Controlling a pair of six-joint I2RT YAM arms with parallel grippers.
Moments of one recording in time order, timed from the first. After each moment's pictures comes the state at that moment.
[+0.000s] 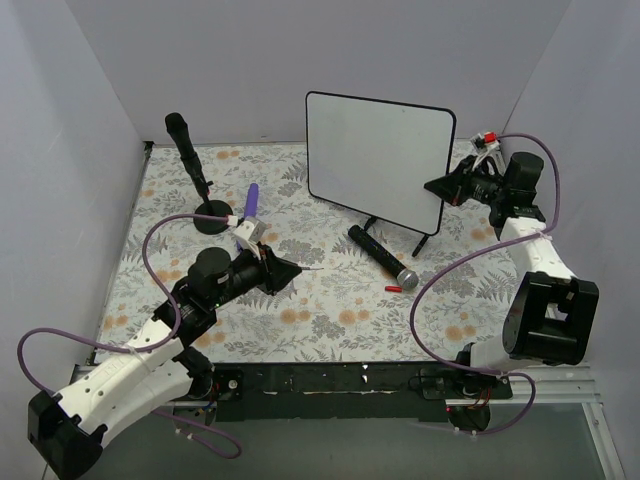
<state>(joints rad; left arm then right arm) -0.68 0.72 0.55 -0.03 0.23 -0.47 -0.16 1.44 0.99 0.18 -1.06 0.09</state>
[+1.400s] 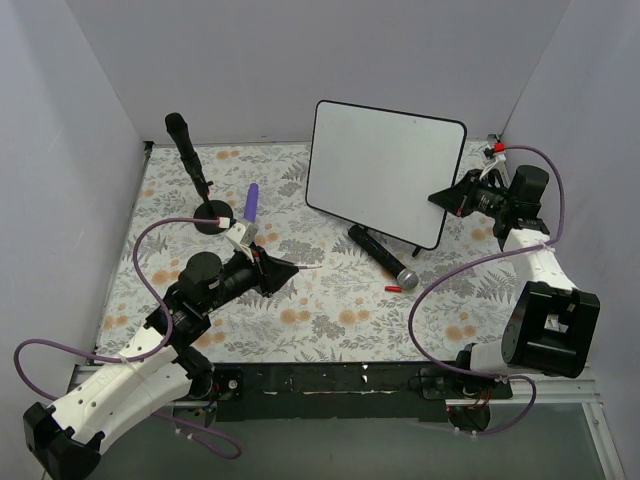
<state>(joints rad) -0.68 0.64 0.55 -0.05 0.22 -0.48 -0.18 1.37 0.91 0.11 -1.04 0.23</state>
